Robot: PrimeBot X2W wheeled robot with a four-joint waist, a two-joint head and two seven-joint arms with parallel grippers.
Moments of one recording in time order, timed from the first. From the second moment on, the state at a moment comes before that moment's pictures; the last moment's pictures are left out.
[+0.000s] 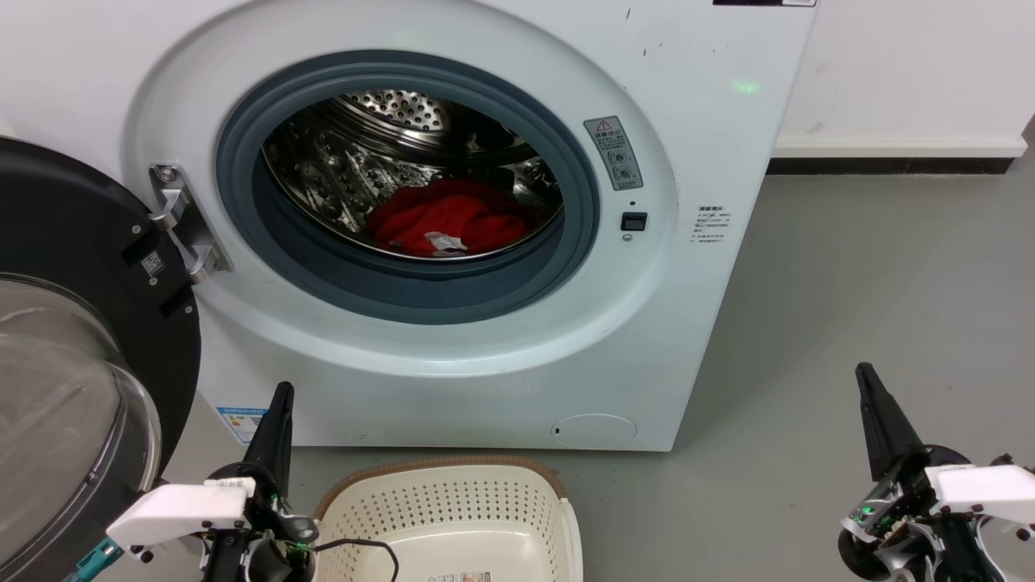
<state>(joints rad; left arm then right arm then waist) -0.11 0.05 0.11 0.25 -1.61 -0.13 0.11 -0.10 -0.05 -0.11 0.24 1.62 0.13 0.11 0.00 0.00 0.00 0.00</state>
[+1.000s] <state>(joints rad) -0.11 0.05 0.11 0.25 -1.61 -0.13 0.11 -0.10 -0.05 -0.11 0.24 1.62 0.13 0.11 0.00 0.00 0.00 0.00</state>
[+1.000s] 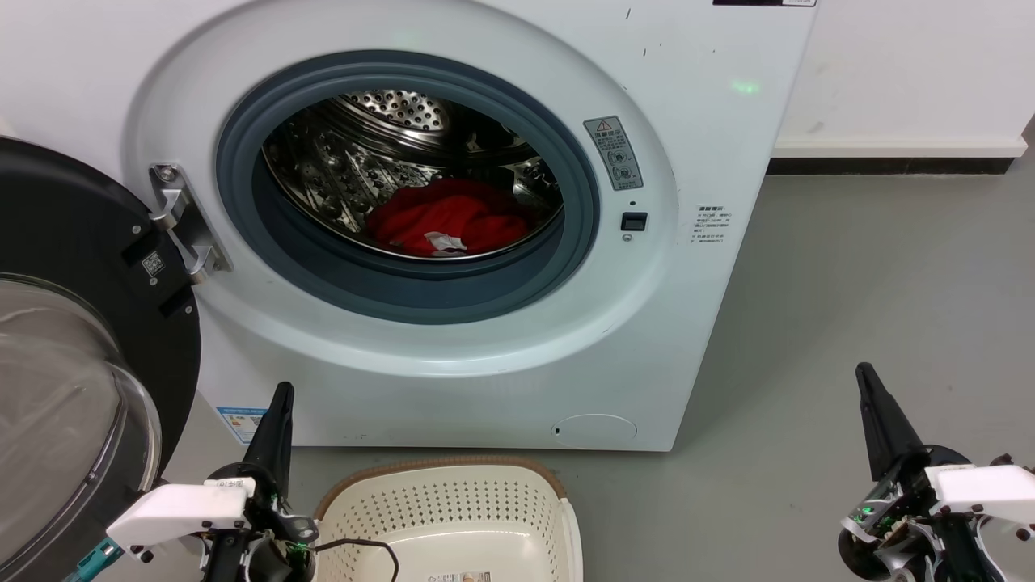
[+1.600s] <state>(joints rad) -0.09 0.05 0.03 0.27 -1.56 -0.13 0.05 -0.07 -0.05 -0.08 0.25 1.55 0.13 0.04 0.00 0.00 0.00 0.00</state>
